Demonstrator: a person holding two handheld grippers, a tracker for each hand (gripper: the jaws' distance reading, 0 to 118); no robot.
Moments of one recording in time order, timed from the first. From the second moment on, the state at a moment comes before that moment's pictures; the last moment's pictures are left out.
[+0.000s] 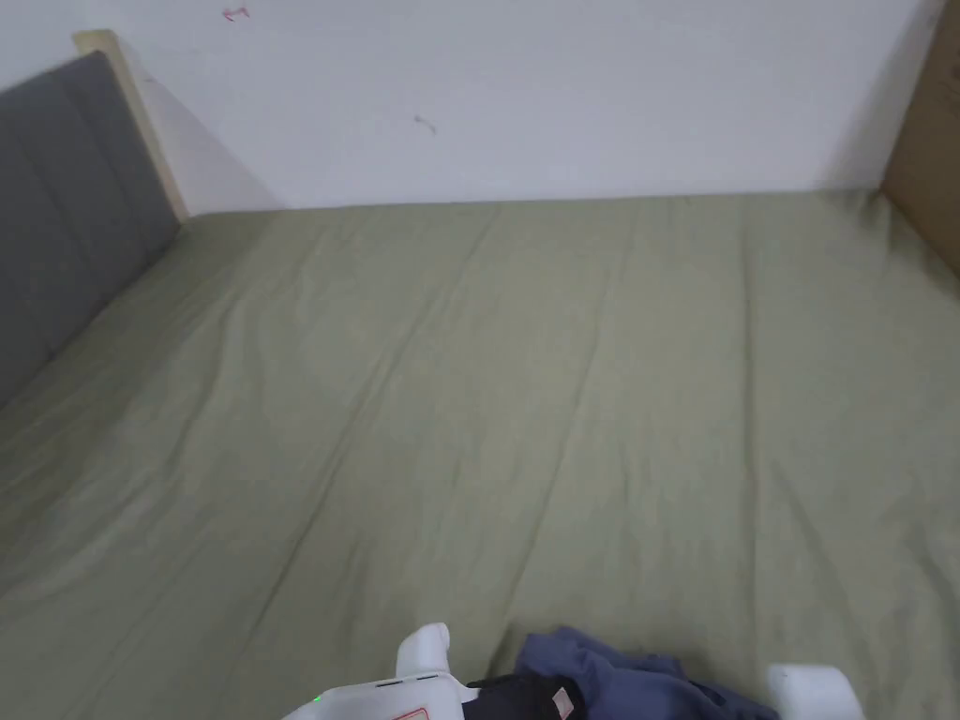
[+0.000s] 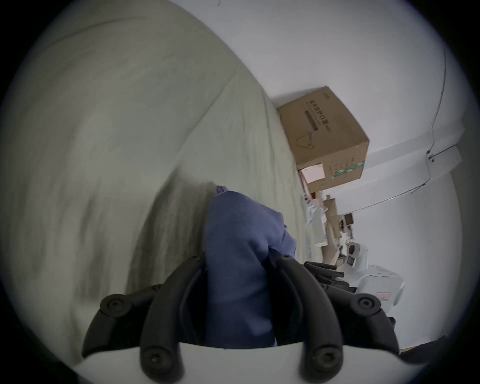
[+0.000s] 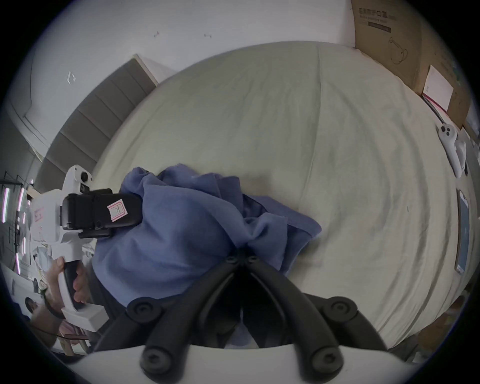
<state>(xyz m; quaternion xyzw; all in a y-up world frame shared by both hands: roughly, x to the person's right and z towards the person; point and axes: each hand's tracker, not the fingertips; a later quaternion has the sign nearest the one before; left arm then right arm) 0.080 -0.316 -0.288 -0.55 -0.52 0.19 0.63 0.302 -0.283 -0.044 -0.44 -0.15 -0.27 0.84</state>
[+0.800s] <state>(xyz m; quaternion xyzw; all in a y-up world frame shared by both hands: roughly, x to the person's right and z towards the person) -0.234 -0.249 -0.525 -0.48 -0.16 0.17 0.84 0.307 -0.264 -0.022 -0.40 -0.16 -0.33 0.84</state>
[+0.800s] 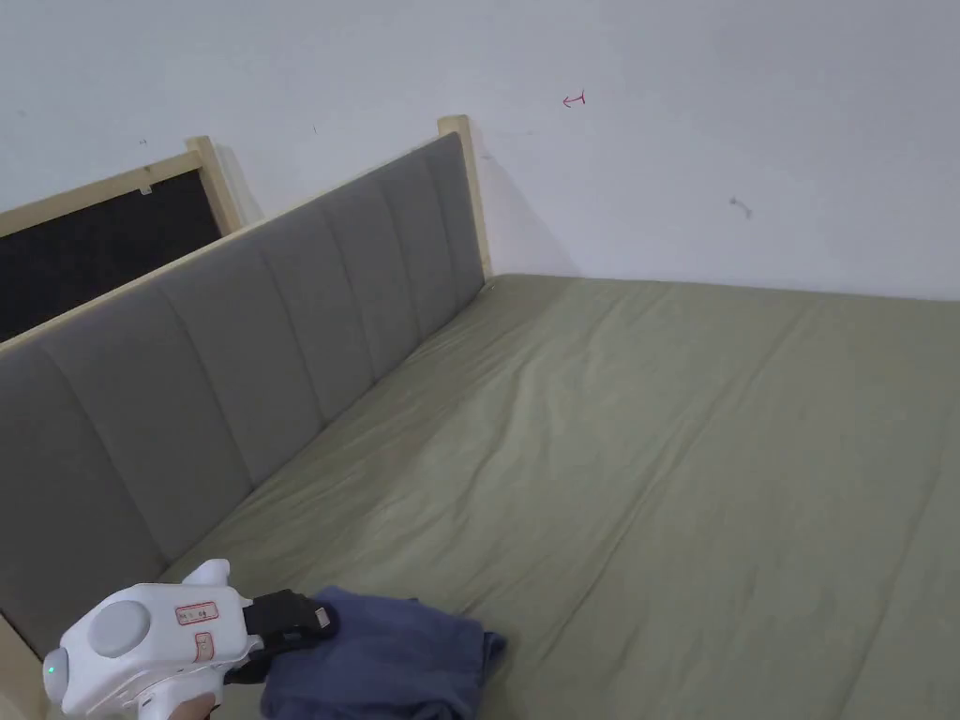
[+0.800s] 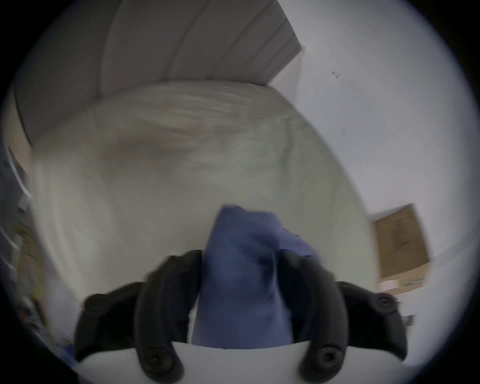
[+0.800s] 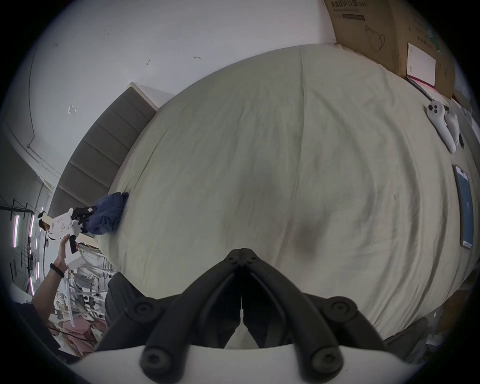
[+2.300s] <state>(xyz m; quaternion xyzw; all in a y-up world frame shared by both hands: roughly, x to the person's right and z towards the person) -0.010 -0.063 -0.195 -0.10 -0.37 -0.06 0.92 0.267 -0.108 0.031 -0.15 -0.33 -0.04 0.93</state>
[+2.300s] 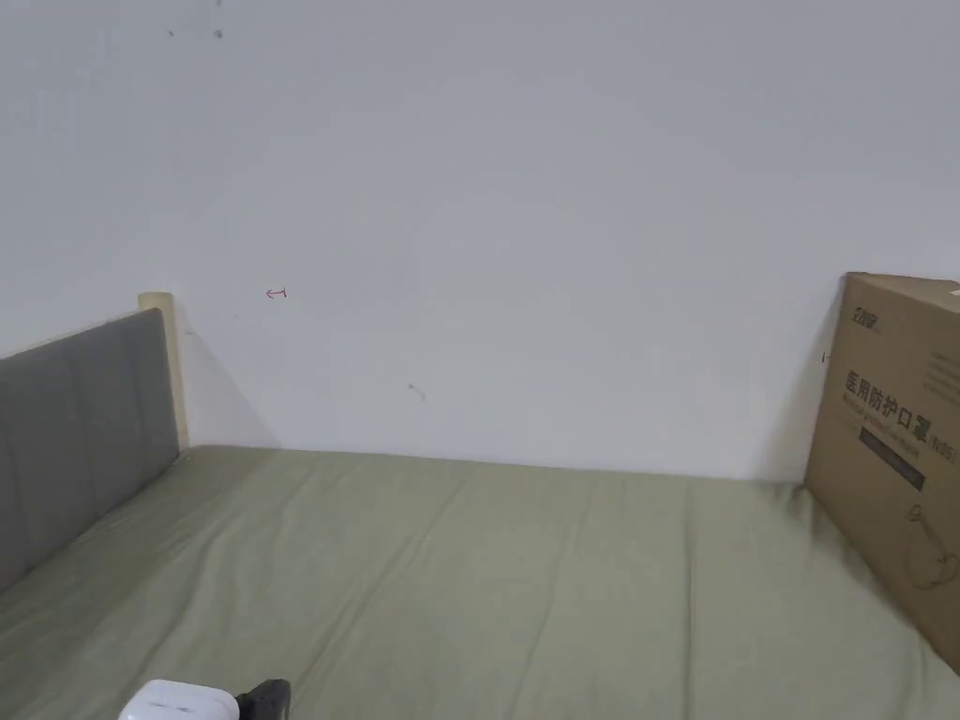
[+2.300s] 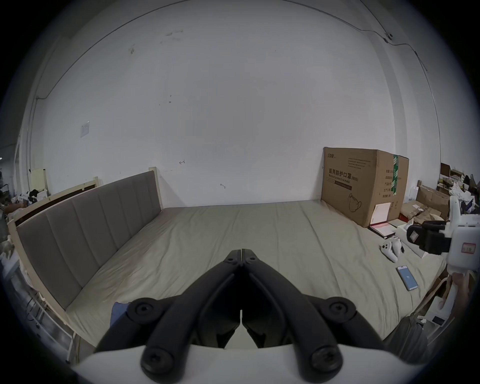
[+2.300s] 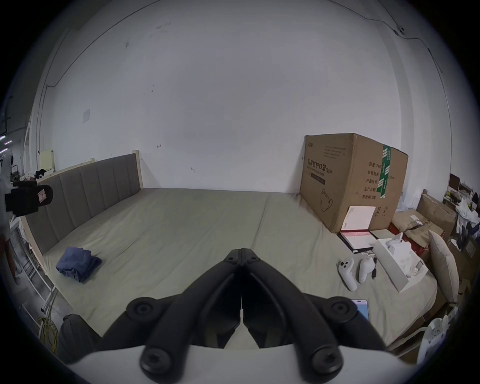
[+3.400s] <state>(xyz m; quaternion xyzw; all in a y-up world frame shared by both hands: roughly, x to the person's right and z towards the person) -0.005 -0.056 -0.195 -0.08 -0.38 -0.03 0.92 0.273 -0.105 0.031 -0.13 -0.33 -0.05 0.93</state>
